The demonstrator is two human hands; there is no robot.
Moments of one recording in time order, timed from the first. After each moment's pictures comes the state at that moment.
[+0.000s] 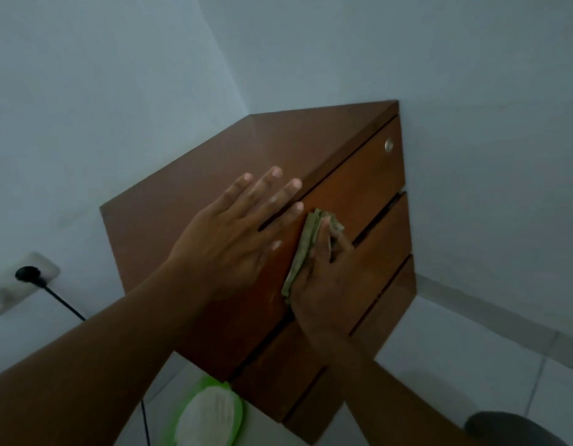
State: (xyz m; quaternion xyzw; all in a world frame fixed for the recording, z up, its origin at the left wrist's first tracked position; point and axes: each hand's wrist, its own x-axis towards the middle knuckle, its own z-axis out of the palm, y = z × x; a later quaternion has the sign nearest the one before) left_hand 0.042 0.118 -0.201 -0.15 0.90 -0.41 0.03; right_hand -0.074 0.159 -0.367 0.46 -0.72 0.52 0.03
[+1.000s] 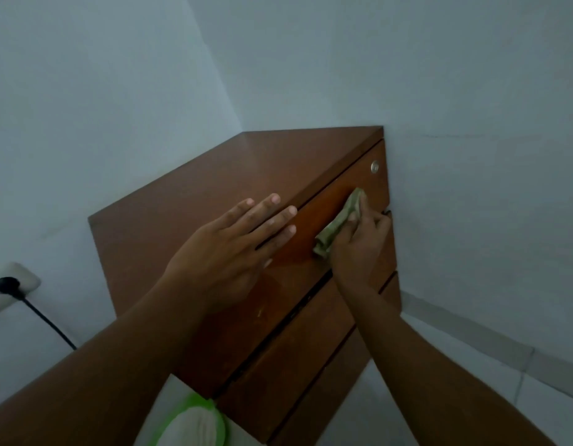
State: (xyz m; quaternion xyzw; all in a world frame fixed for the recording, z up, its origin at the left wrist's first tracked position) left_hand 0.039 0.115 -0.207 -0.15 0.90 -0.41 0.05; right_hand -0.154 0.113 -0.349 0.25 -0.63 0.74 0.03
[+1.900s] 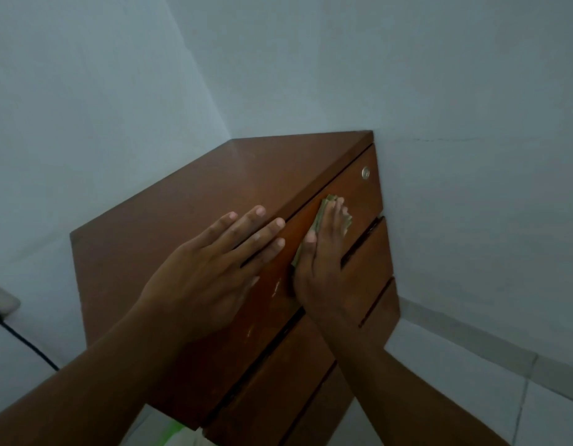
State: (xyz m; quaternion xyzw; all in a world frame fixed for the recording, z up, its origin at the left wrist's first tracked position) left_hand 0.040 0.112 -0.210 -0.14 0.90 -0.40 0.04; right_hand -0.120 0.106 -0.350 0.41 -0.57 0.71 0.05
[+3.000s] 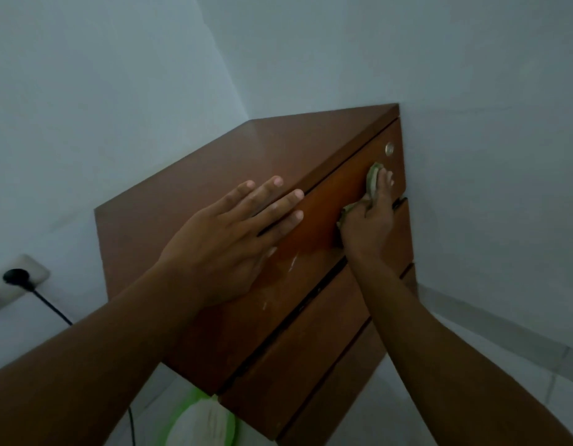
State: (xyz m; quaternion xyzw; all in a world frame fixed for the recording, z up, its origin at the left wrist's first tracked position) left_hand 0.039 0.114 -0.208 -0.15 0.89 -0.43 0.07; right_hand -0.166 0.083 -0.350 0.23 -0.55 0.80 -0.06
